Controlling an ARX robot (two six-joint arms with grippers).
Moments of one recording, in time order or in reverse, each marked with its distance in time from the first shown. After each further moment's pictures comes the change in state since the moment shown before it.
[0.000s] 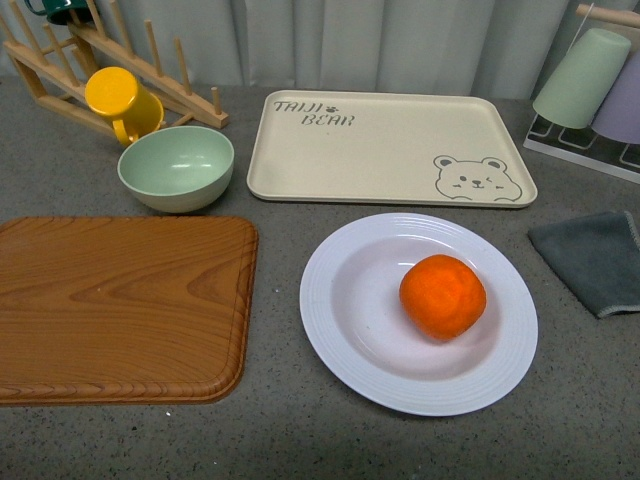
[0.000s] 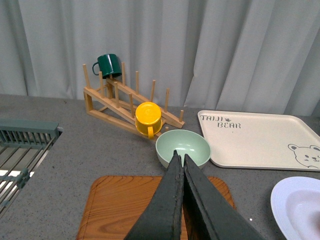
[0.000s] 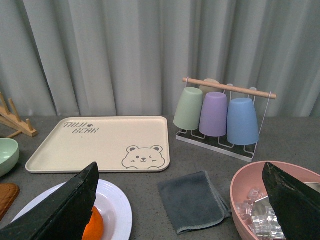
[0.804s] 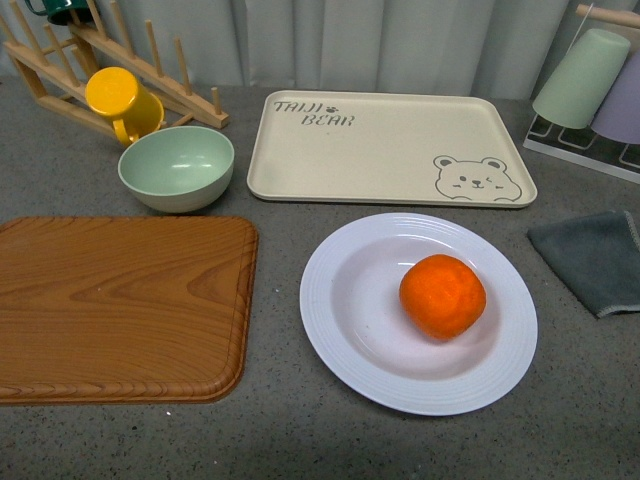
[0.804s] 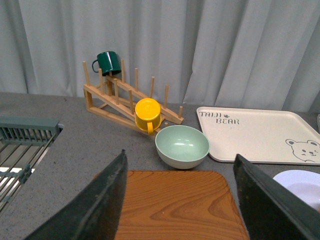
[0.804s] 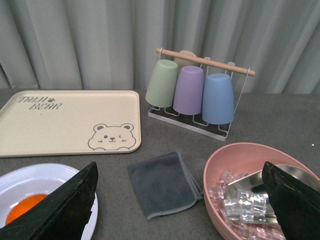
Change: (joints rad) left arm 0.000 -0.139 0.000 -0.142 0.000 0.000; right arm -0.037 0.637 0.072 0.422 0.056 -0.044
